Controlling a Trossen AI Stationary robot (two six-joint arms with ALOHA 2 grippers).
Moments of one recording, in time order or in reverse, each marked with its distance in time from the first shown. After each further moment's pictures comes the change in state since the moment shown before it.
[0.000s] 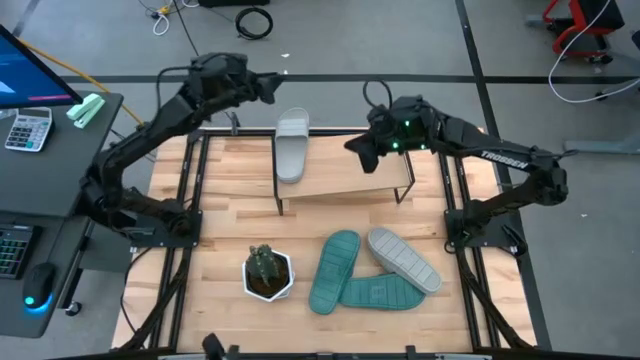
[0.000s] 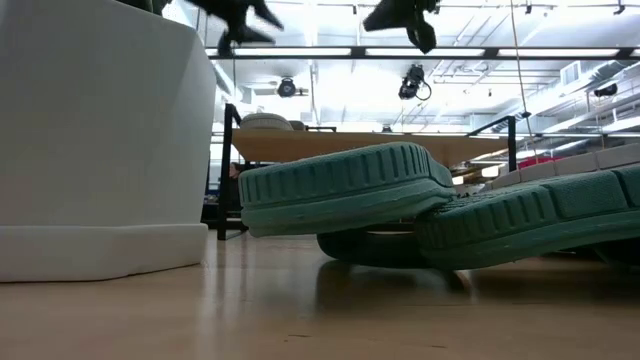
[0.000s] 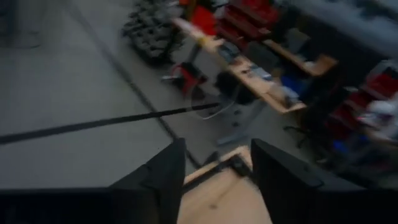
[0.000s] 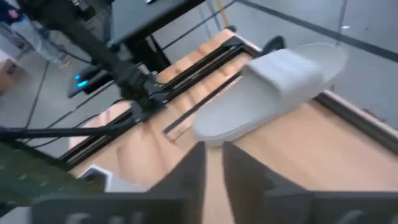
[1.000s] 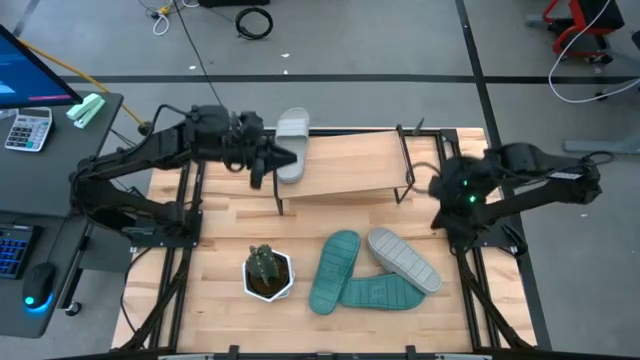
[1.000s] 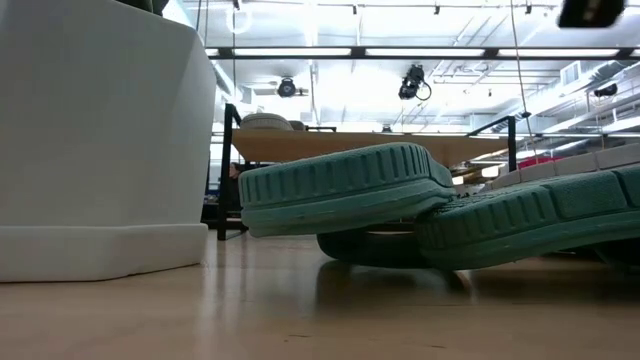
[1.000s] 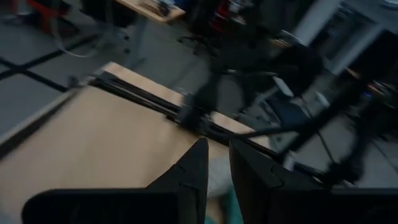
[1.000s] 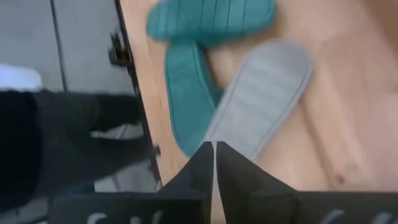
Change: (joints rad) left arm -0.510 -0.130 0.012 -0.237 0.088 0.086; right arm 0.415 -0.404 -0.152 -0.818 -0.233 0.139
